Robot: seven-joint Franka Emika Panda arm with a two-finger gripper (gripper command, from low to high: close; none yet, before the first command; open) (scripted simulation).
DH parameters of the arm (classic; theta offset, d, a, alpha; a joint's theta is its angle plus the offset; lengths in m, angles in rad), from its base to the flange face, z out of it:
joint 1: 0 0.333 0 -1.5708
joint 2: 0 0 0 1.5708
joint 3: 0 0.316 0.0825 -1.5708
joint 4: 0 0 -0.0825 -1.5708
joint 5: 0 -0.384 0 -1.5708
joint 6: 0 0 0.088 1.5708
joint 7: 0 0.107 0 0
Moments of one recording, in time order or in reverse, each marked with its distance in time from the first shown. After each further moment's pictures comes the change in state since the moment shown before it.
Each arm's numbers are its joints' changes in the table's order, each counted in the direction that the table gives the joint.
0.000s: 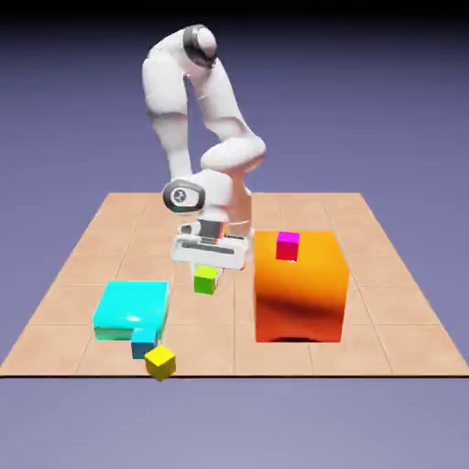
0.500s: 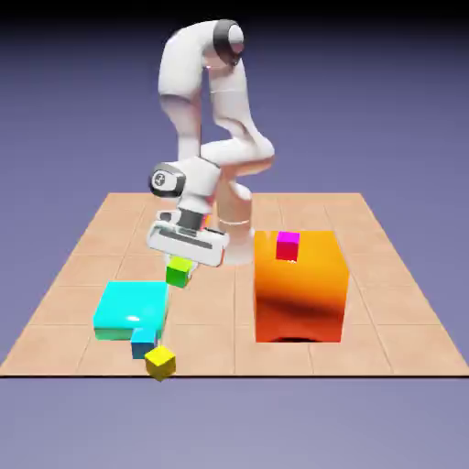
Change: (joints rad) arm -0.532 0.168 0.544 -0.084 -0.463 0.111 -0.383
